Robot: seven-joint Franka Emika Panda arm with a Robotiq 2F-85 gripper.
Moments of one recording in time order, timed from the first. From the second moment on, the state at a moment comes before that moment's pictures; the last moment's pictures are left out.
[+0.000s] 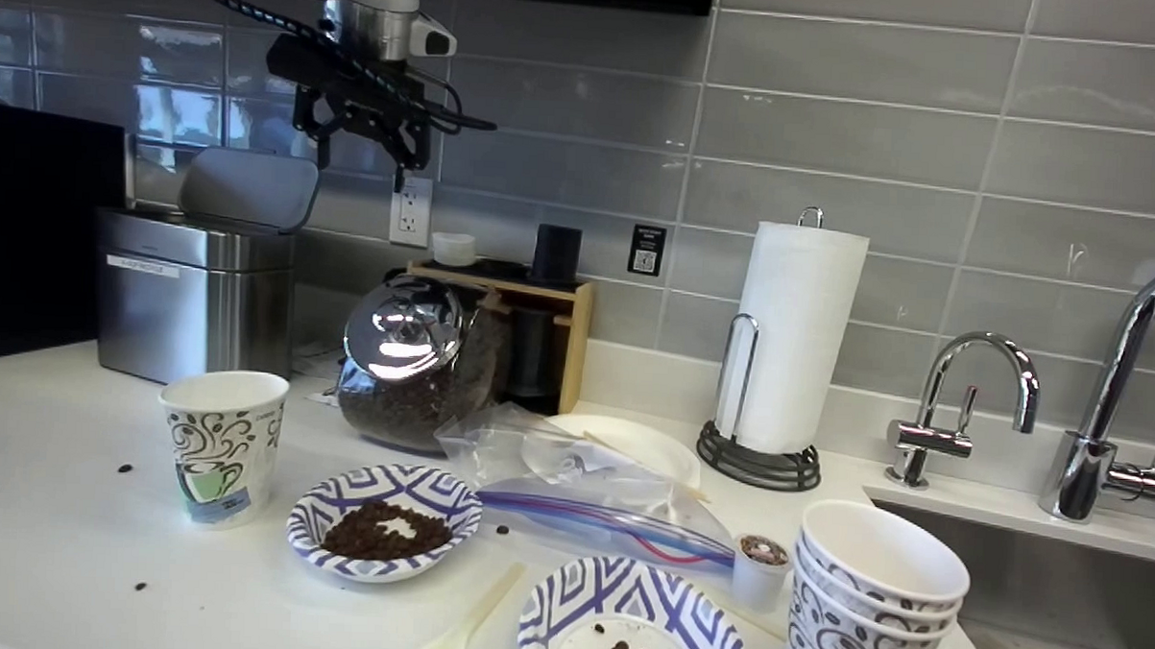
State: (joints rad) arm 0.16 0.26 0.27 -1.67 0.33 2.41 -0.50
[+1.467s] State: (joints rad) arm 0.07 0.55 0.46 -1.33 0.61 2.15 -0.96
